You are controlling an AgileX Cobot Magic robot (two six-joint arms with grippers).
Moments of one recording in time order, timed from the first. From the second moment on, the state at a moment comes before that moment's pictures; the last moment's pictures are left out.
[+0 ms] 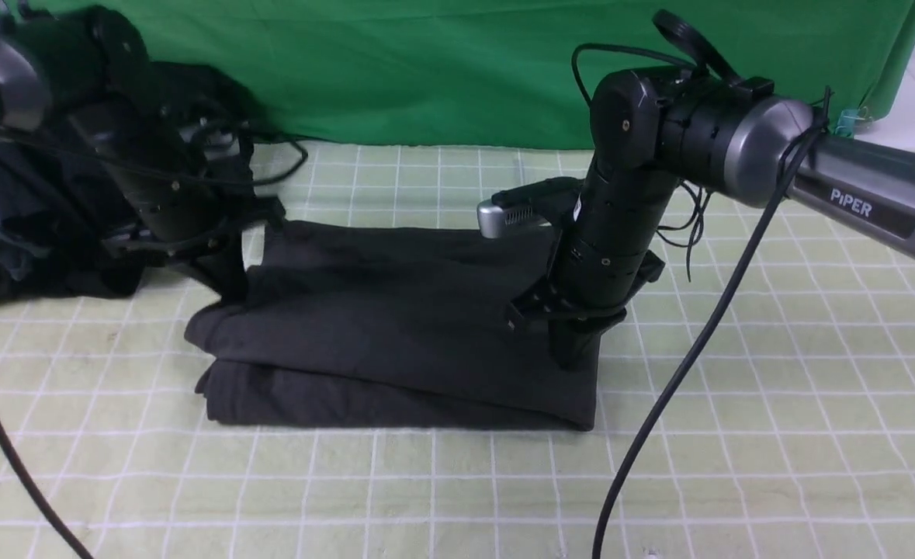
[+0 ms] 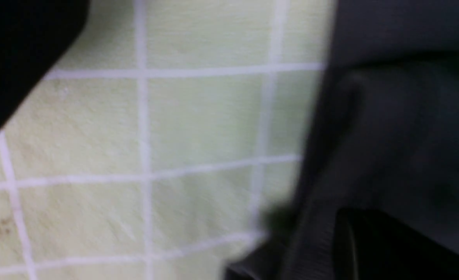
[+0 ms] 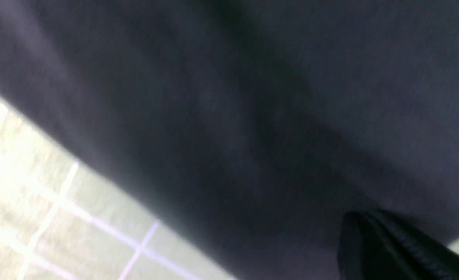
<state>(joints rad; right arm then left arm) 0.51 2.18 -1.83 0.19 1.20 -0.07 -0.04 2.10 -1.79 -0.24 1.21 0.00</state>
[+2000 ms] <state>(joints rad) 0.56 0.25 -0.42 -0.06 -0.23 -0.02 -0.09 0.07 -0.58 -0.33 0.63 0.08</state>
